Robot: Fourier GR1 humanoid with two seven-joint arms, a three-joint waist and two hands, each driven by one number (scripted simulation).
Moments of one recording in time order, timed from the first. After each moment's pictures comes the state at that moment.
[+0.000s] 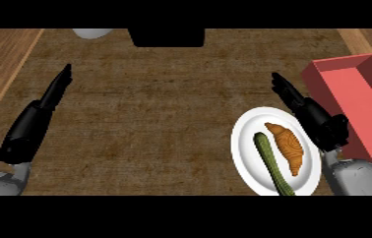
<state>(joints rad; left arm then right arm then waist) -0.12 0.61 -0.22 -1.65 0.05 0.18 -0.01 -0.20 -0.42 0.20 -1.51 -0.16 0.11 0.06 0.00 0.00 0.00</state>
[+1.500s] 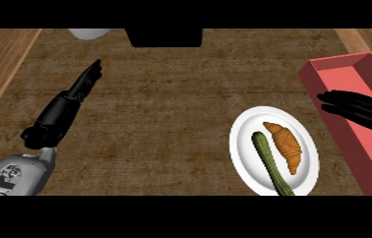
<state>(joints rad) -0.22 0.48 -0.21 -1.52 0.10 0.01 -0.10 -0.11 -0.94 0.05 -1.74 0.33 0.50 -0.50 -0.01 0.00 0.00</state>
